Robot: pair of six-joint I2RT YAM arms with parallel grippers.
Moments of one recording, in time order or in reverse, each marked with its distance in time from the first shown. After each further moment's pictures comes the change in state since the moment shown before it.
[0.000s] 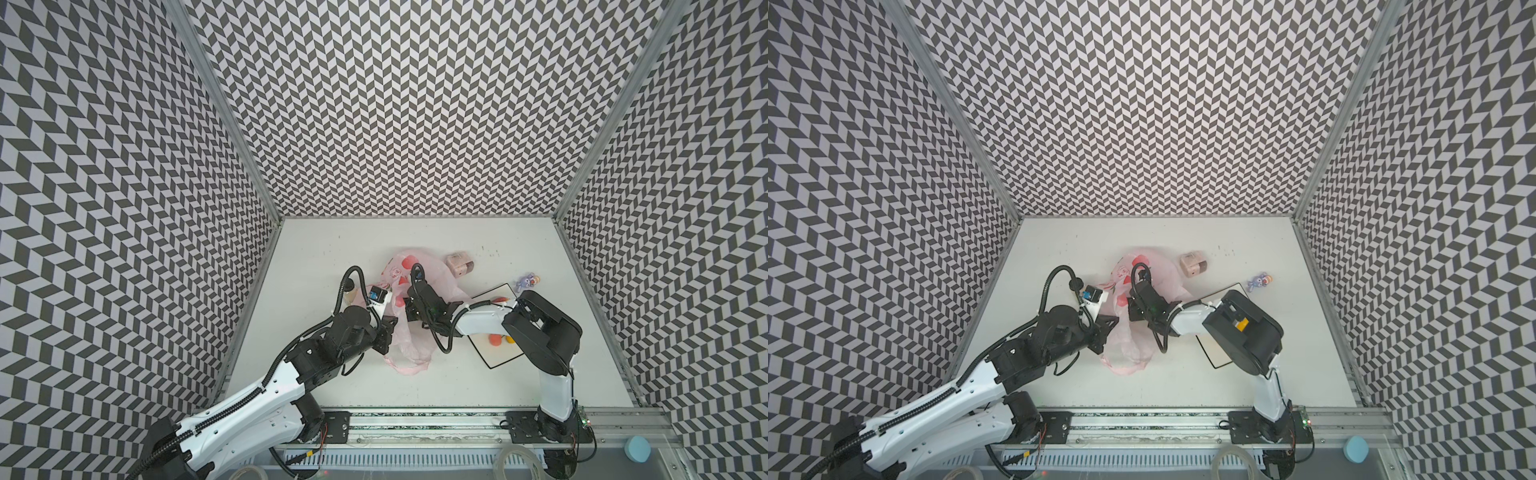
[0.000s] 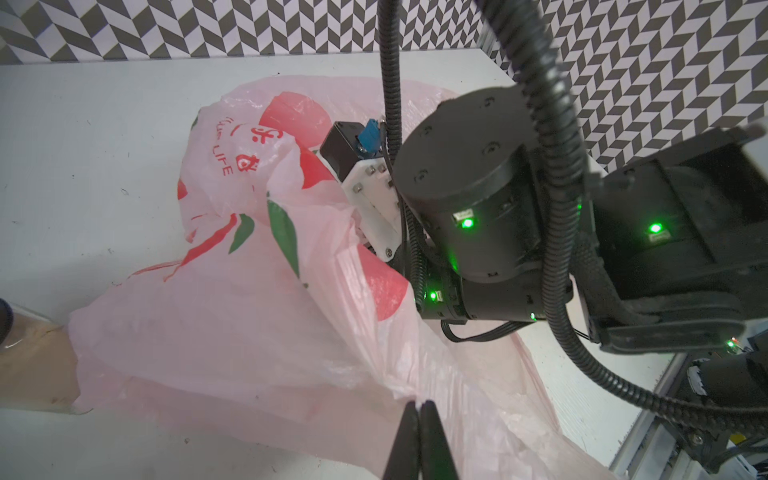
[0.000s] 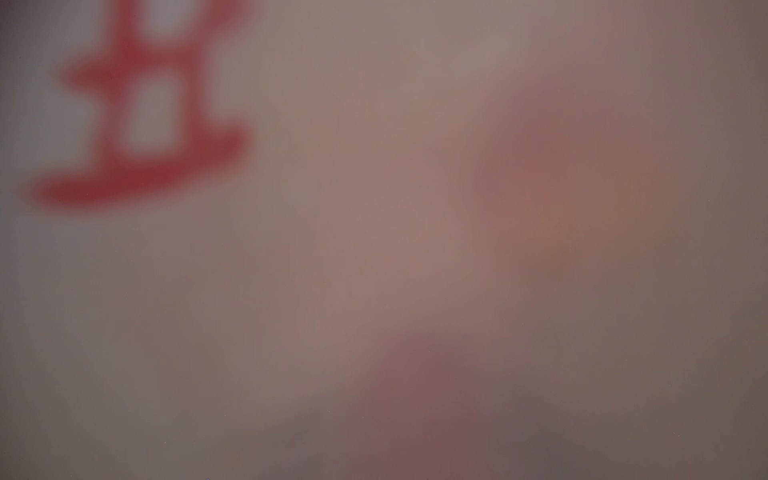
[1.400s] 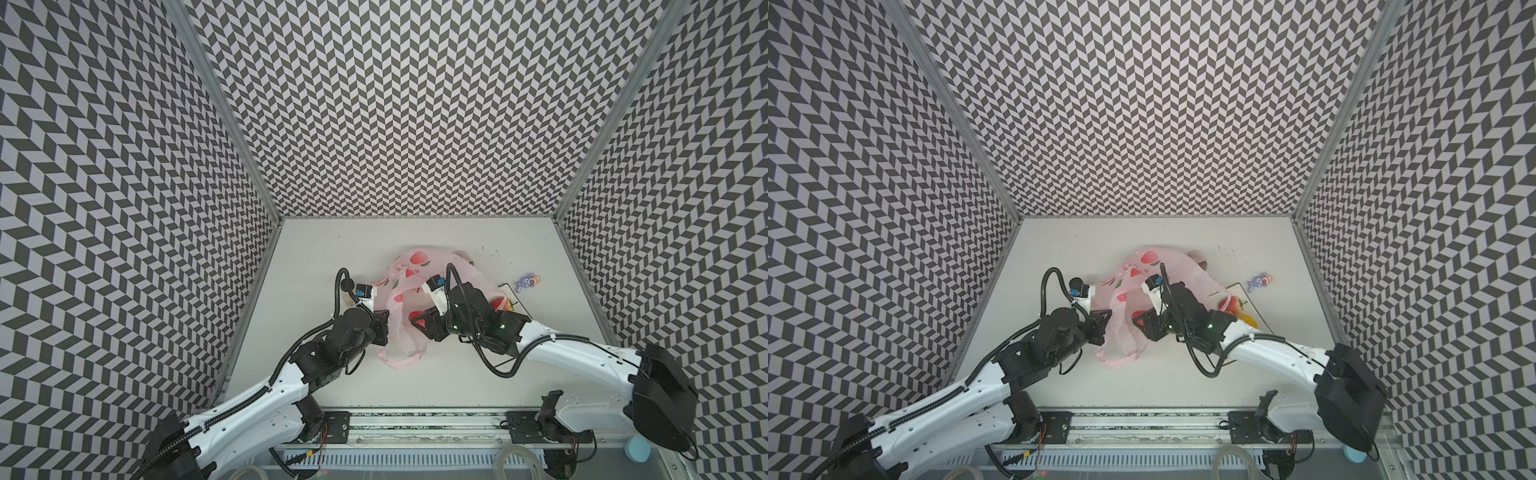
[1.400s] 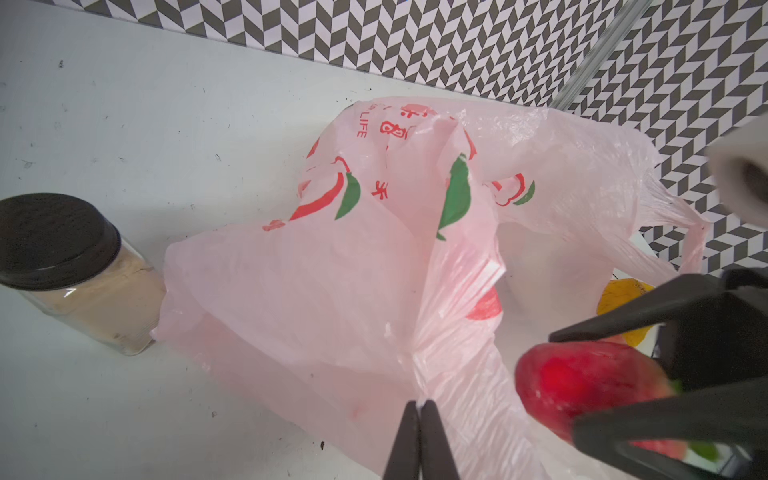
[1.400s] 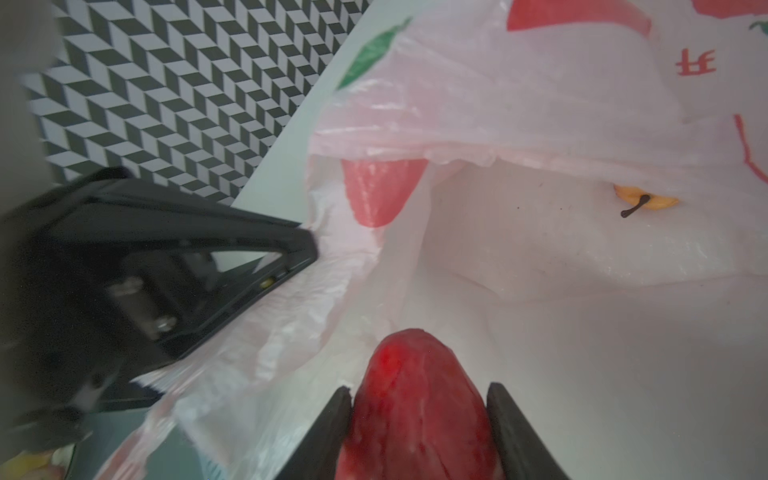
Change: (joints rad) left arm 0.026 0.014 -0.079 0.115 -0.157 -0.195; right arm 0.030 -0.686 -0.229 -0.323 -0.335 -0.216
